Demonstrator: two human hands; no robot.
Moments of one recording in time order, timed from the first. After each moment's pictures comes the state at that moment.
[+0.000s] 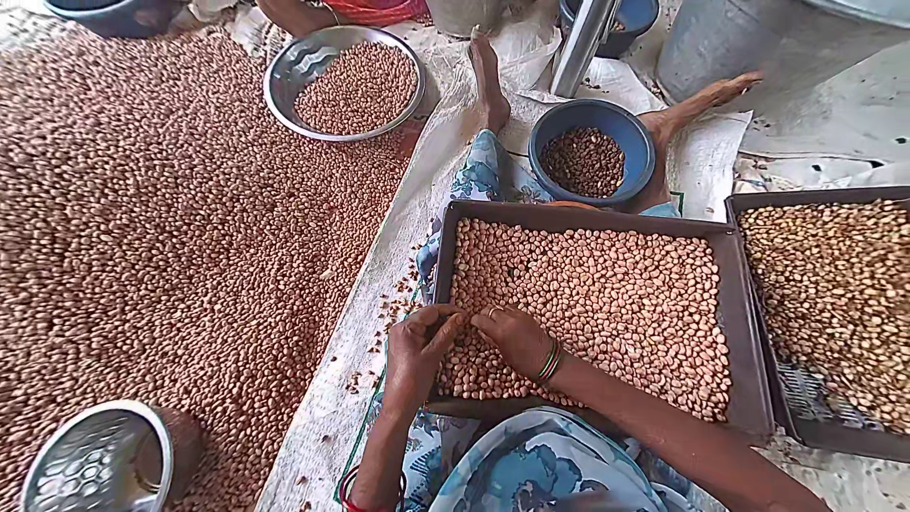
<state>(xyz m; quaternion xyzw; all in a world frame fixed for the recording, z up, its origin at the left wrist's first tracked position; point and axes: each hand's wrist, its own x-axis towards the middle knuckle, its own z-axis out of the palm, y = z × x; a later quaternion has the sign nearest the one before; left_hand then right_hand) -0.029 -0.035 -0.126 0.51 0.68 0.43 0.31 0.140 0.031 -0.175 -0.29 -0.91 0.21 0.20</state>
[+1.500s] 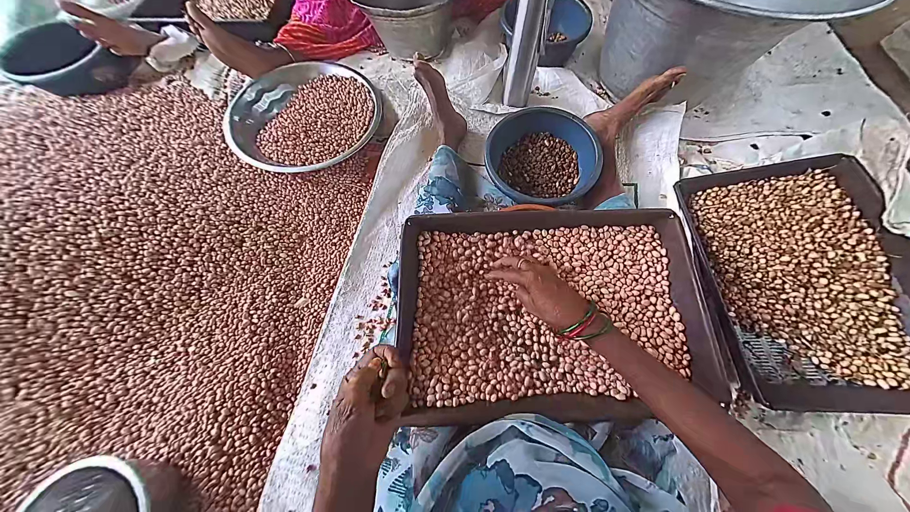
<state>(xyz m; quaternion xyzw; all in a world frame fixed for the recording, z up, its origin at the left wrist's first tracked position) -0.022 -0.071 -0.112 0.23 0.46 0.63 0.58 0.213 0.093 -0.143 -0.36 -0.85 0.32 0.20</state>
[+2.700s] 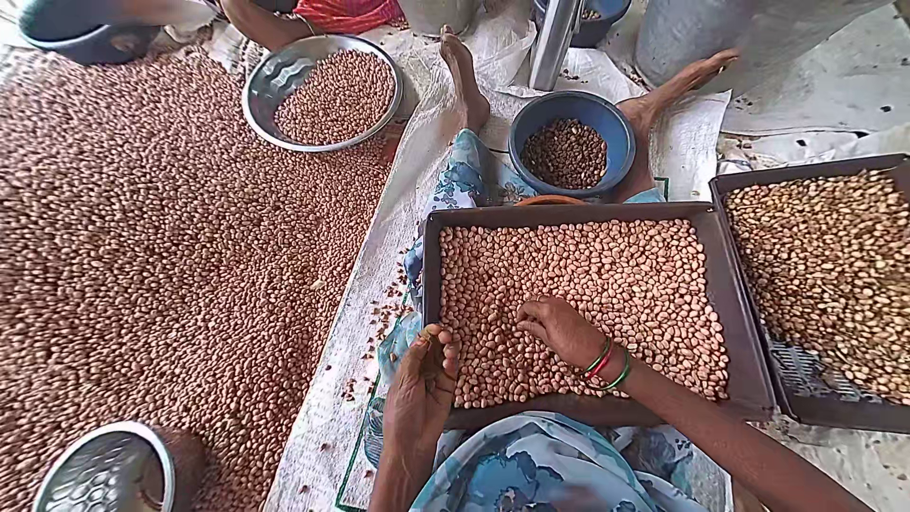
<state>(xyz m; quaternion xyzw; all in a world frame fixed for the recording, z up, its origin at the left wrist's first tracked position) 0.013 -0.057 -0.119 -0.03 0.38 0.70 0.60 0.206 0.056 -0.129 -0.43 -0.80 0.41 -0.03</state>
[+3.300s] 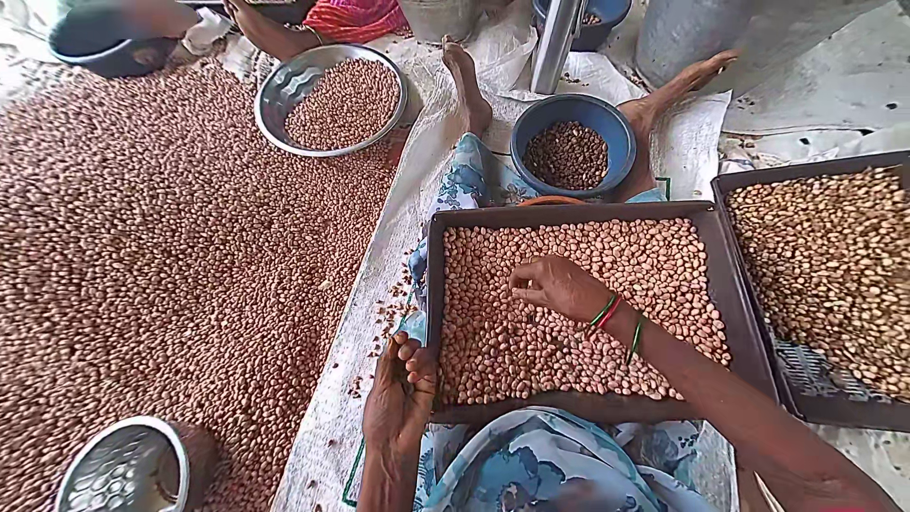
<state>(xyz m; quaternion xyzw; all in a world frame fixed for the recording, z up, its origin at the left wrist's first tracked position) -0.012 -0.070 -0.123 -0.07 0.23 0.76 0.60 0.199 0.099 -0.104 -0.37 -0.86 0.34 0.03</state>
